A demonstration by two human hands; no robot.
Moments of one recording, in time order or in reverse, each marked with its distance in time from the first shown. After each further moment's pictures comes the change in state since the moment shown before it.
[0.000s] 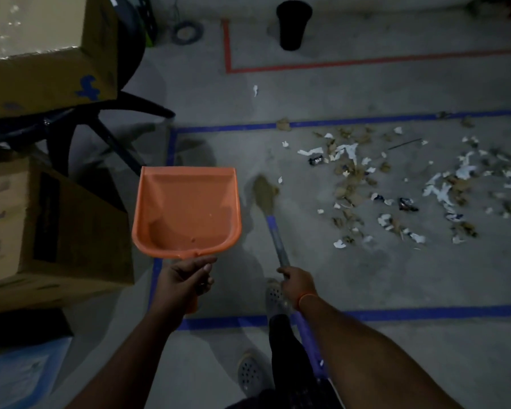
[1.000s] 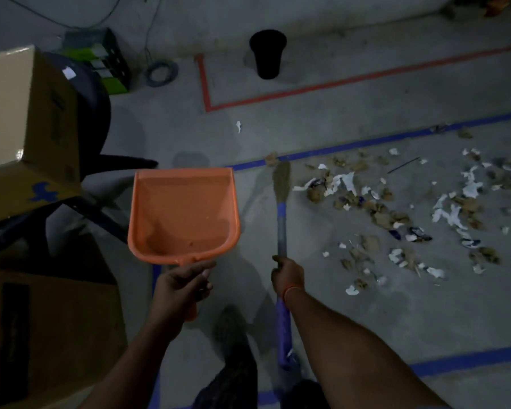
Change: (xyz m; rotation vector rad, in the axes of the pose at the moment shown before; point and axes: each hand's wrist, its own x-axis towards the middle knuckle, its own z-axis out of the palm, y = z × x) left_hand 0.230 0.126 0.051 0.088 -0.087 0.063; right_hand 0.195 -0.164 -0.099 0.304 0.221 0.086
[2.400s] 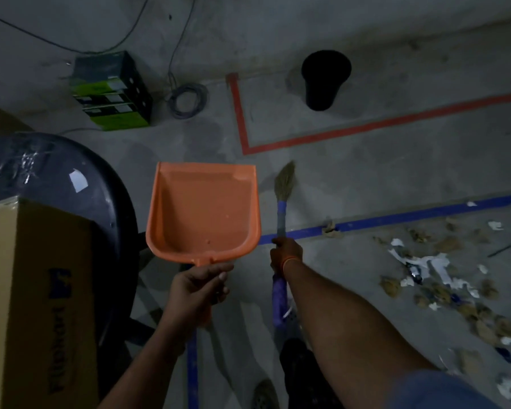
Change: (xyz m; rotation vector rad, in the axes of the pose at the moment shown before) left_hand 0.516 0.231 -0.099 0.022 0.006 -0.033; right_hand 0.447 -0.445 0.130 0.046 -0.111 0.091
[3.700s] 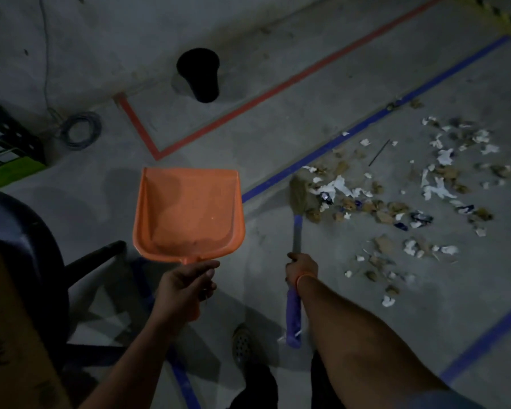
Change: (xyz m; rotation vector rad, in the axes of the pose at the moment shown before) left_hand -0.153 -0.072 0.063 0.186 -0.351 -0.033; right_hand -0.180 0.282 -0.083 0.282 0.311 0.286
